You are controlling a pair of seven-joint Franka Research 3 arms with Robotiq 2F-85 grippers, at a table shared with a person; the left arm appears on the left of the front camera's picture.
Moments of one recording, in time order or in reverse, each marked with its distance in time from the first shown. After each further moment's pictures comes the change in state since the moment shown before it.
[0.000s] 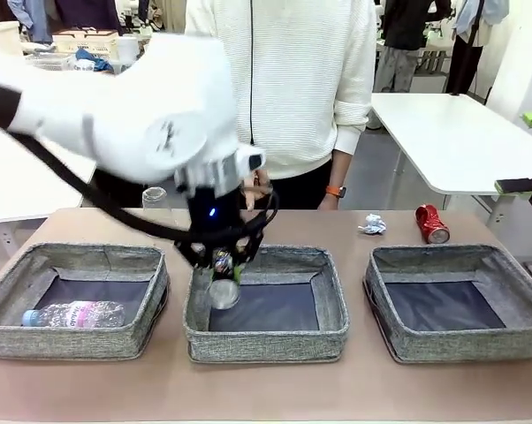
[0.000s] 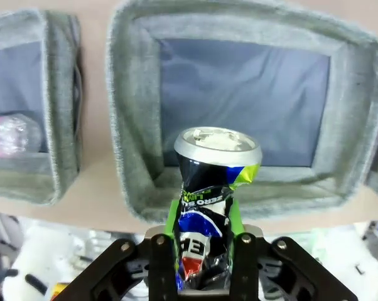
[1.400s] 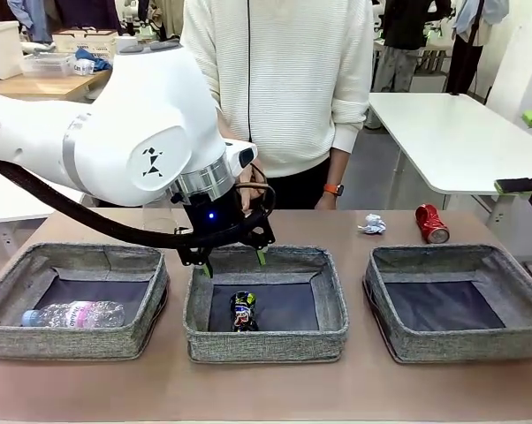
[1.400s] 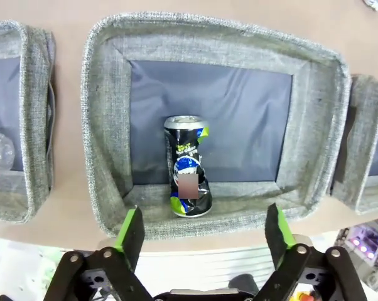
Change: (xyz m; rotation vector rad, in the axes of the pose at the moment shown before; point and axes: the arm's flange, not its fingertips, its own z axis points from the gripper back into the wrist) left arm -0.001 -0.004 0.013 -0.145 -0.097 0.027; right arm 0.000 0.000 0.000 0.000 0.000 0.000
